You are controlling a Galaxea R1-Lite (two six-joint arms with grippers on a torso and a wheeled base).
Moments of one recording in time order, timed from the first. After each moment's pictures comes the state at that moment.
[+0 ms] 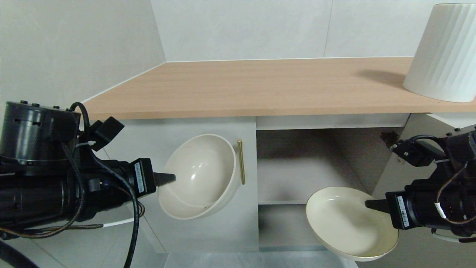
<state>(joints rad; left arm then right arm) -0.40 1.37 -0.83 0.00 -0.11 -0.59 0.49 1.37 -0.78 0.11 0.00 0.28</state>
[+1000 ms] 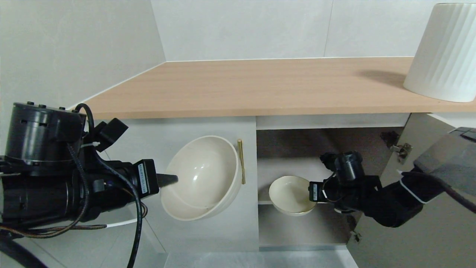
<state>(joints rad) -0.41 1.38 -0.83 0.00 -0.11 -0.59 0.43 2.15 -0.90 -0.64 -0.07 0.35</state>
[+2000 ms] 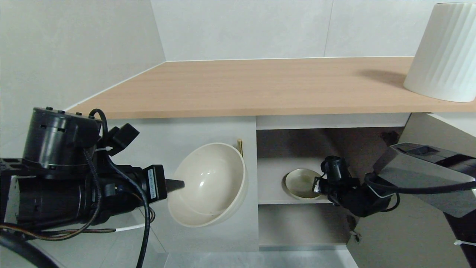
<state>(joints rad) -0.44 1.41 -0.82 0.00 -0.11 -0.59 0.33 2.45 -1.15 -0.70 -0.34 0.41</state>
